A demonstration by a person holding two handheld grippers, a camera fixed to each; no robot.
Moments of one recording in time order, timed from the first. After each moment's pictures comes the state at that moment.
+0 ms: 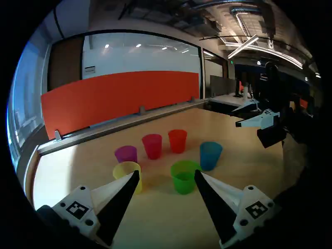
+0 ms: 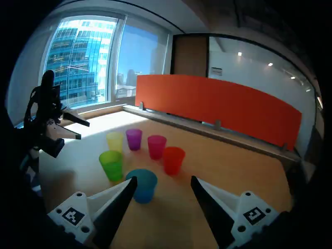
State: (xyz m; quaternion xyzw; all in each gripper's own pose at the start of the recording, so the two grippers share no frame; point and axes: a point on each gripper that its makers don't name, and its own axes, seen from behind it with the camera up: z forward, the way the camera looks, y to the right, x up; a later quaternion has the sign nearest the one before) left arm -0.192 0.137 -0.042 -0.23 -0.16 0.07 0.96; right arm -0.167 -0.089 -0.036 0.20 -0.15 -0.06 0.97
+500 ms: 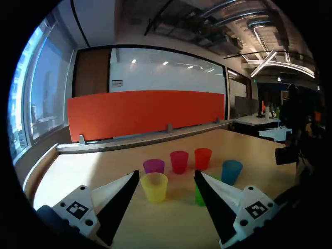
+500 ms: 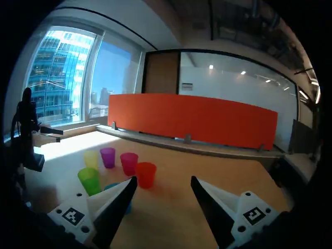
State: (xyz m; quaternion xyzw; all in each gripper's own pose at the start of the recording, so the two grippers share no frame) left arm -0.163 0.090 -0.035 -0.13 -0.09 0.03 0.99; right arm -0.143 -0.044 -0.027 0.08 -0.07 -0.02 0.99
